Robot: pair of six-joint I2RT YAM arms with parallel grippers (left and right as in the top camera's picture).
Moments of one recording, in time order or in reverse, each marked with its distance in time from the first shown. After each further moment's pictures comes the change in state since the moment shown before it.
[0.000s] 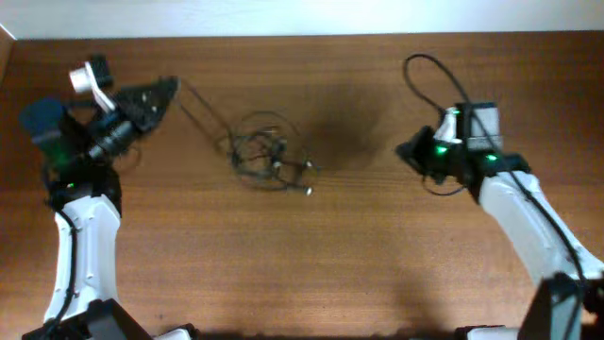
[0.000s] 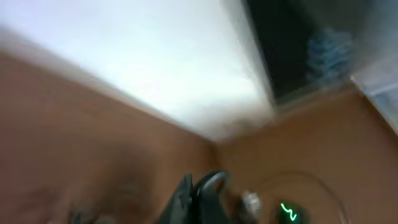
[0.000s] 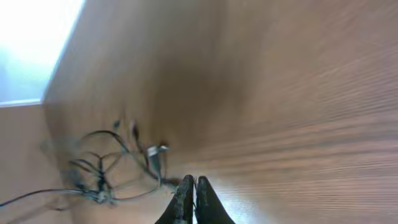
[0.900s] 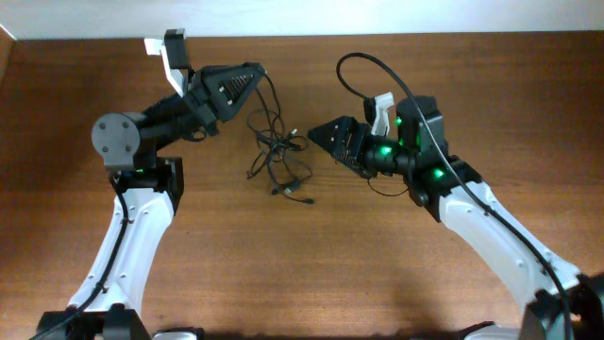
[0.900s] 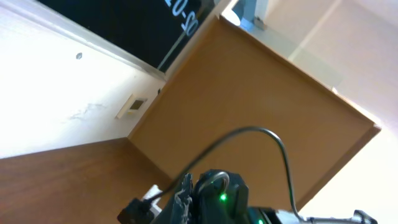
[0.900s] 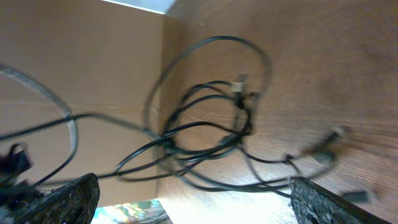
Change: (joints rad) left arm -0.371 0.000 -0.014 0.822 0.051 -0.324; right arm 0.322 -0.020 -0.012 0.387 -0.249 0.198
